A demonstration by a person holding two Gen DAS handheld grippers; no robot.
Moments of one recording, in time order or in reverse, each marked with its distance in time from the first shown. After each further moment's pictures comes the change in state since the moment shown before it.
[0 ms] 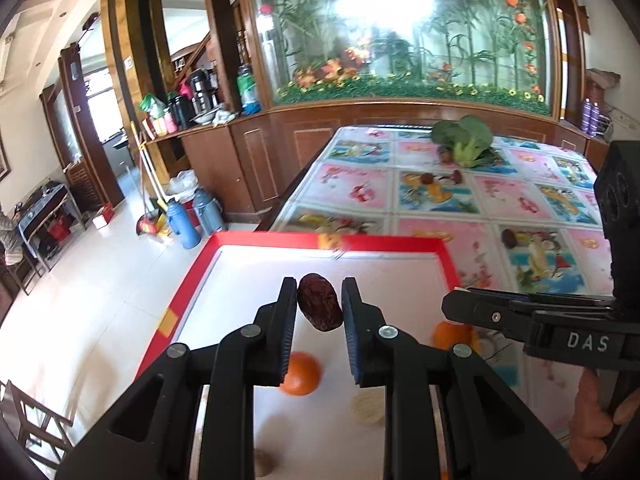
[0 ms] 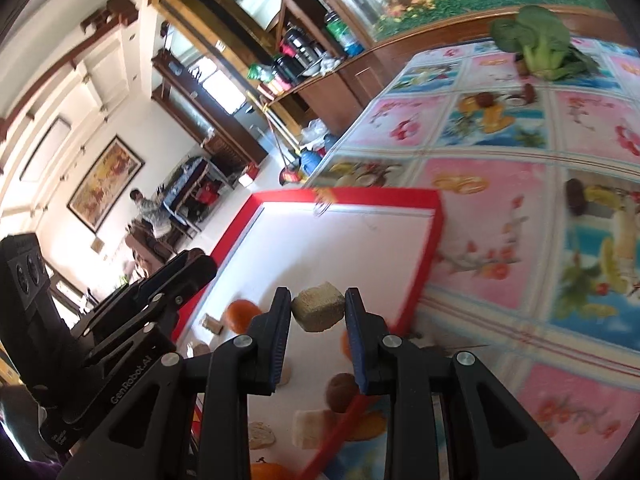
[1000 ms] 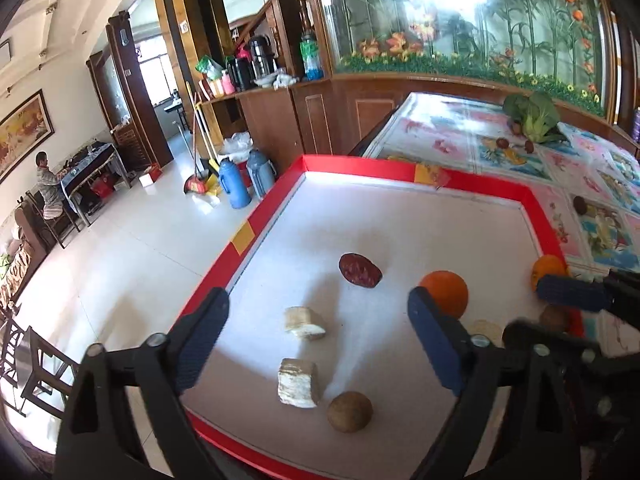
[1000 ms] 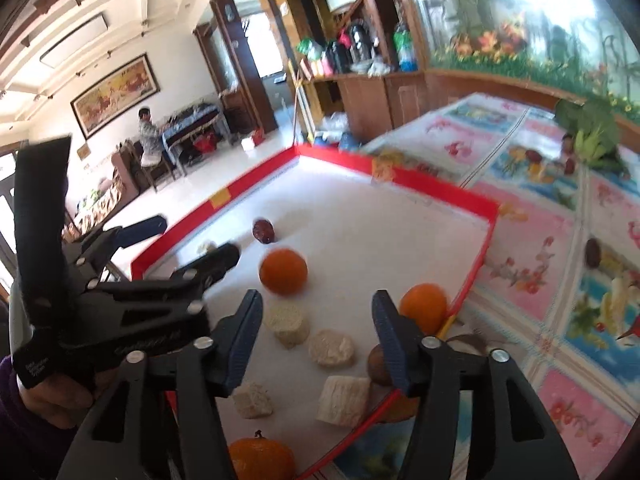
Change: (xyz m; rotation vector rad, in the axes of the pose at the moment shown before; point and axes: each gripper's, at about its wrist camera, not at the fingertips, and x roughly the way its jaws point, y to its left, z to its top) left arm 0.001 0.047 -0.053 -0.102 0.066 0.165; right arm 0.012 0.051 -0.036 -0.357 -0.013 -0.118
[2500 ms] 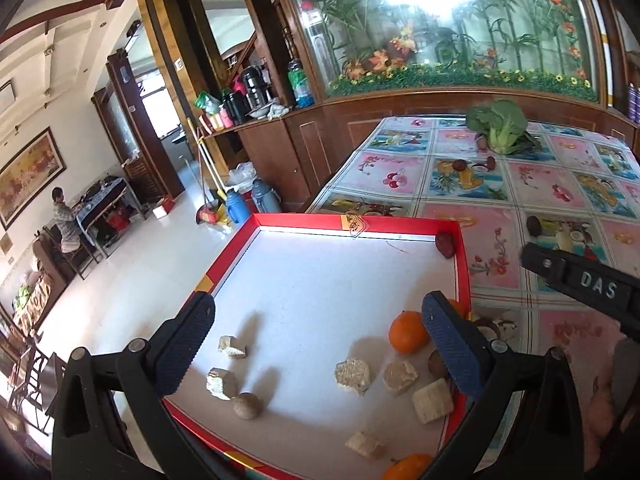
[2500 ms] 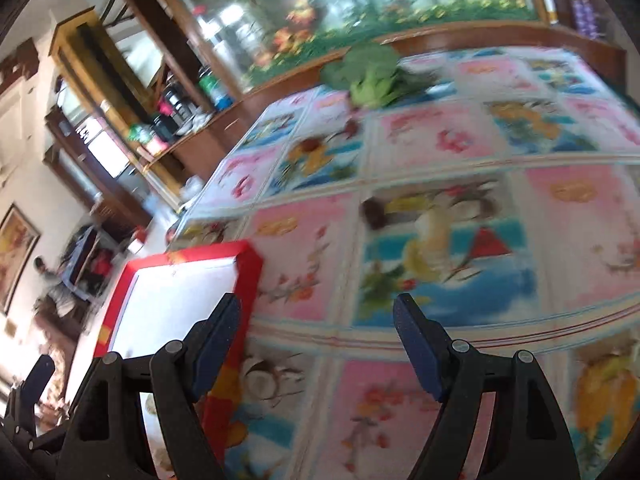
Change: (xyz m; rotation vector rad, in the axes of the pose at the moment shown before) left arm -0.039 -0.102 0.037 0.076 -0.043 0.092; right arm -0.064 -0.115 -0.011 0.567 -0.114 -0.361
